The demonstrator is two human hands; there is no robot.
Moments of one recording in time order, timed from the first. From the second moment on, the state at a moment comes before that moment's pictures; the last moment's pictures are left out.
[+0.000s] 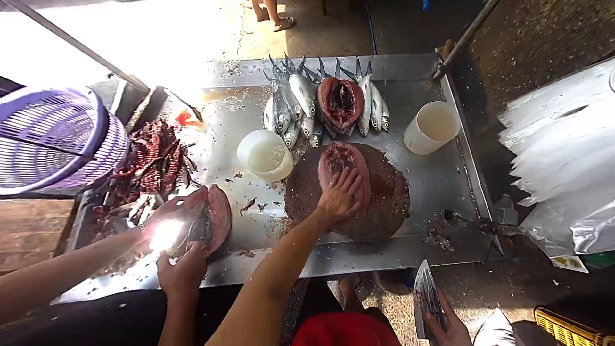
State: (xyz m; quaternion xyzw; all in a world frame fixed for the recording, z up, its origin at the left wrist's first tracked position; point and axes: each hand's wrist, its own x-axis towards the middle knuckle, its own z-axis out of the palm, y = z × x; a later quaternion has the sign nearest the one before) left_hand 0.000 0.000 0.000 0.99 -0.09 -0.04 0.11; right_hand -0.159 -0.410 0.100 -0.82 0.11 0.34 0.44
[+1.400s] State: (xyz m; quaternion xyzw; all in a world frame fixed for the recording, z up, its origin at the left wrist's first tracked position) left_hand -0.048 0.044 0.003 0.98 0.15 -0.06 0.12; right_hand 0.095 -0.109 0.075 -0.84 -0.23 0.41 0.26
